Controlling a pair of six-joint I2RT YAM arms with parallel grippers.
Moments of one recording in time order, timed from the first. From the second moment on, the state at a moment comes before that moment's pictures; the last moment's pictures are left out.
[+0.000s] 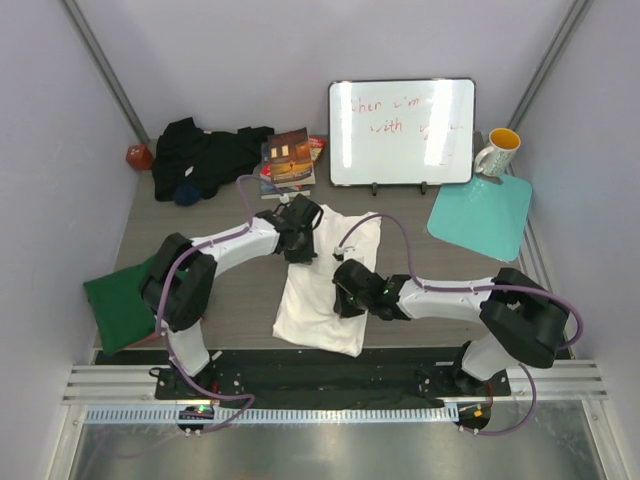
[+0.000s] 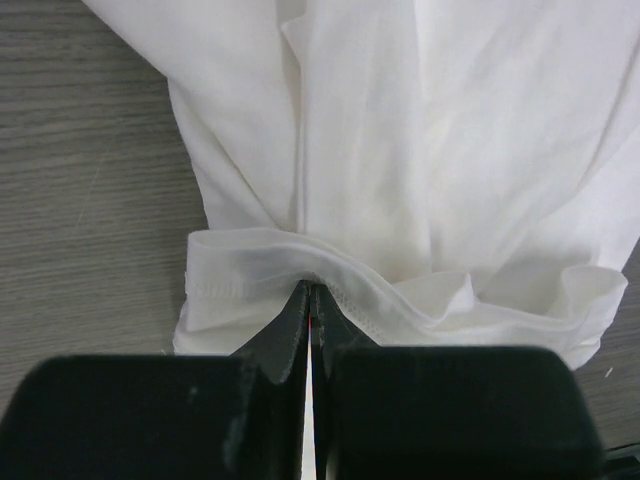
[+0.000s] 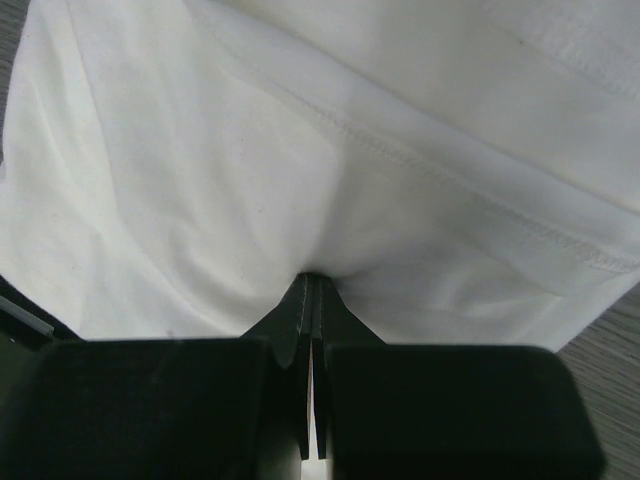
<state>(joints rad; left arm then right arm) -0.67 1.79 1.19 -0.50 -0.08 -0.68 0.99 1.50 0.69 -0.11 0.12 0.68</state>
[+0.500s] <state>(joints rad) -0.60 1.87 1.25 -0.50 -0.01 -0.65 1.00 1.51 0.68 -0.05 0.12 0.71</state>
